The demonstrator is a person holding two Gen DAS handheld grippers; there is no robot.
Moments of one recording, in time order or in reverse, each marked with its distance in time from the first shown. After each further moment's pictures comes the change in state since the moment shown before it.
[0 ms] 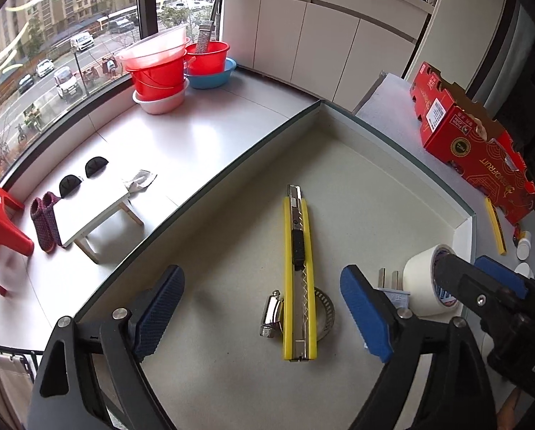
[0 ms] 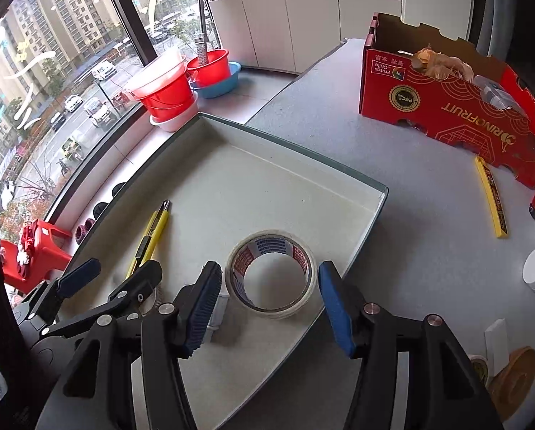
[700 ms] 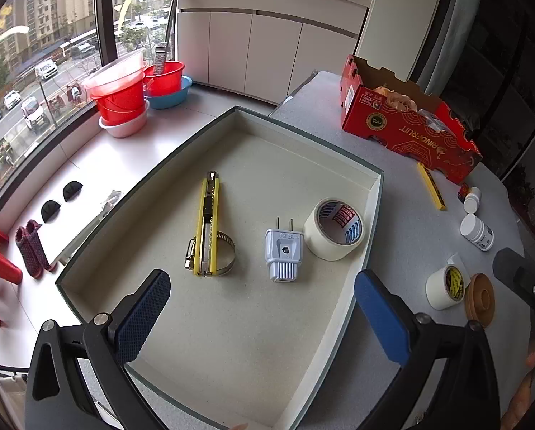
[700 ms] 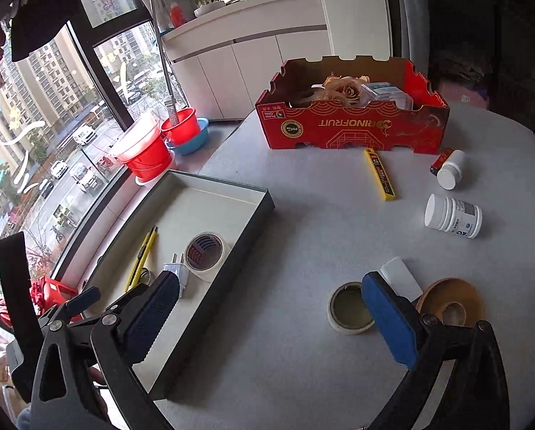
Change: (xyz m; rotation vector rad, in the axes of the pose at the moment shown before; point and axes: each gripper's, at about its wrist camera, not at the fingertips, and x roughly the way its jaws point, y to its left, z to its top) left arm -0.066 -0.055 -0.039 0.160 -0.044 -0.121; right arm -0.115 -0.075 -0.064 0.203 -0.161 -0.072
